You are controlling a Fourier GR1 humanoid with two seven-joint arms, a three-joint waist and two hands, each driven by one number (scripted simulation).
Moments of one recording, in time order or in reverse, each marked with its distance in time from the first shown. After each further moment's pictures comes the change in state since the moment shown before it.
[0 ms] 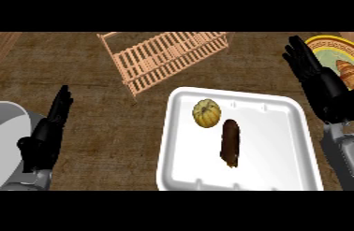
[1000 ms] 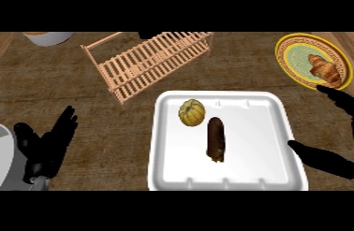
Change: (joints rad) left arm 0.058 -0.048 0.073 0.116 0.228 -0.130 0.186; right arm 0.294 -0.294 0.182 -0.554 0.748 -0.229 0.735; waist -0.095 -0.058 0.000
